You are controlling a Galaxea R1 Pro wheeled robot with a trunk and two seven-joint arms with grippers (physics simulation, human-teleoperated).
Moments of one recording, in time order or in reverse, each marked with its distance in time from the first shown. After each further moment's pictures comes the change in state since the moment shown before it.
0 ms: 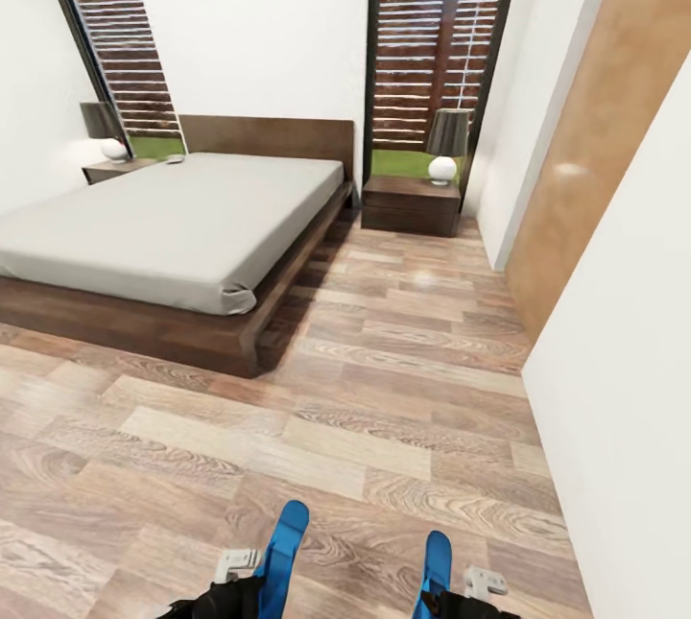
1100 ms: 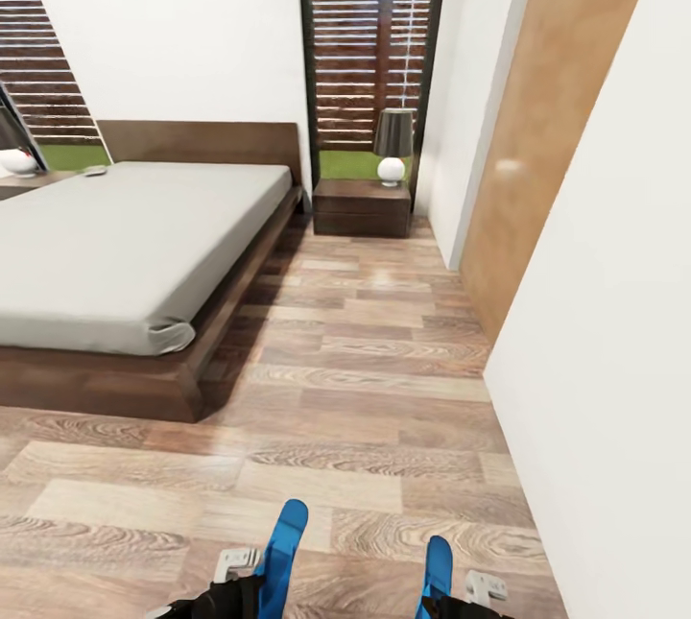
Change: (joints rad) left arm 0.000 -0.001 0.012 -0.001 -0.001 -0.001 -0.003; right arm 0.000 -0.001 0.000 0.015 0.000 0.003 -0.003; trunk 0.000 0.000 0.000
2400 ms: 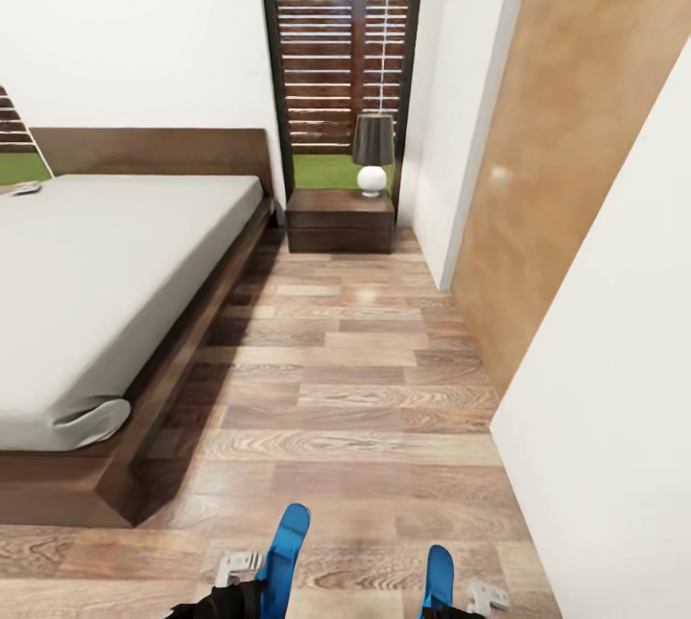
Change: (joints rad) left arm 0.000 -0.007 0.000 0.015 0.001 0.005 0.003; right arm 0.000 0.000 -0.002 0.035 -0.003 -0.003 -0.001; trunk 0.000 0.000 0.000
